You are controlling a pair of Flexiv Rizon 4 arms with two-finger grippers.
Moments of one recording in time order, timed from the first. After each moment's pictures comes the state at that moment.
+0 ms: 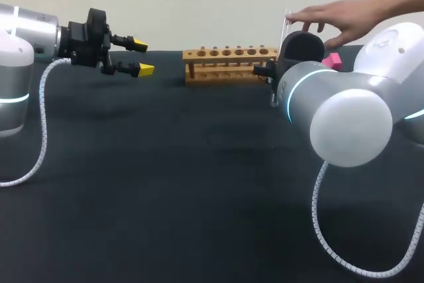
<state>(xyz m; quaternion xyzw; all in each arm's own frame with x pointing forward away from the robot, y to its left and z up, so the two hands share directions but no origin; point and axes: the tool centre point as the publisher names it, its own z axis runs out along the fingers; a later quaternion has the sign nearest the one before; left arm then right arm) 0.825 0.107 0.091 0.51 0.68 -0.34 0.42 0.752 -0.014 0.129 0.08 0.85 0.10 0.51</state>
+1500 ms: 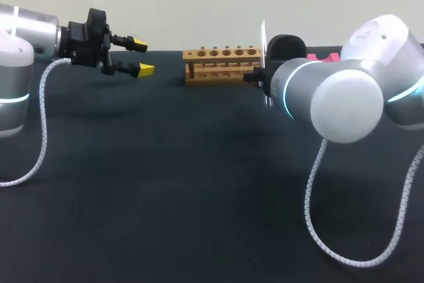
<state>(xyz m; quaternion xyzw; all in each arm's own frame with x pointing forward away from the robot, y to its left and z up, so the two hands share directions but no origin) 0.825 0.107 0.091 0.51 0.68 -0.34 0.42 0.782 0.010 0.085 -0.01 0.88 0.10 0.47</state>
